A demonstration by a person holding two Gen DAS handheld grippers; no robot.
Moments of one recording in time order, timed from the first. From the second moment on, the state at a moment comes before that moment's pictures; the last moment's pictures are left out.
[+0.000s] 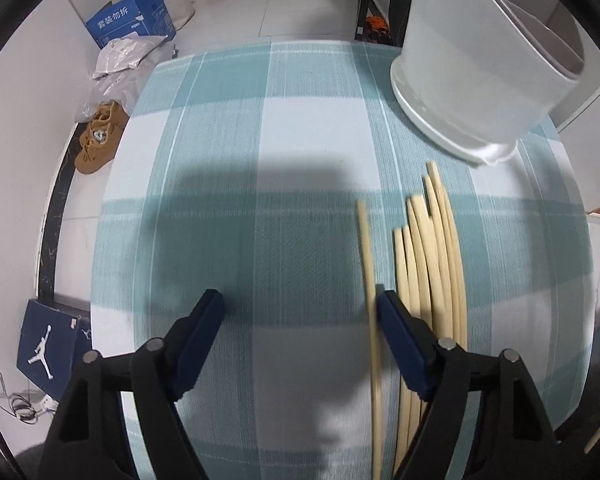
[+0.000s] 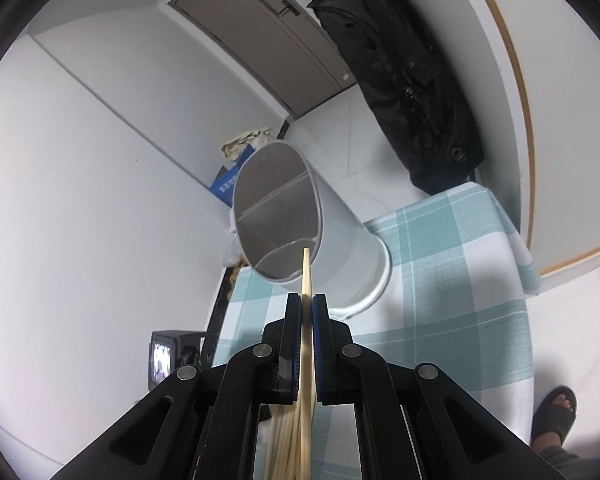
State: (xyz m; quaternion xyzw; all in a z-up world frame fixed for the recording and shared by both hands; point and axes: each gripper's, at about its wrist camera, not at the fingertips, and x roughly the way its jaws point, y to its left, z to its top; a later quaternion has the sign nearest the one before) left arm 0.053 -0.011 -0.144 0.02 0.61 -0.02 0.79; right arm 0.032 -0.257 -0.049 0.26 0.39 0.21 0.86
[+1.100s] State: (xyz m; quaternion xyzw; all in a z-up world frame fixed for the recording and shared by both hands) left arm -0.001 0.005 -0.027 -0.04 0.45 -0.09 0.89; right arm -0.006 -0.212 -0.002 0.19 0.25 0.25 0.92
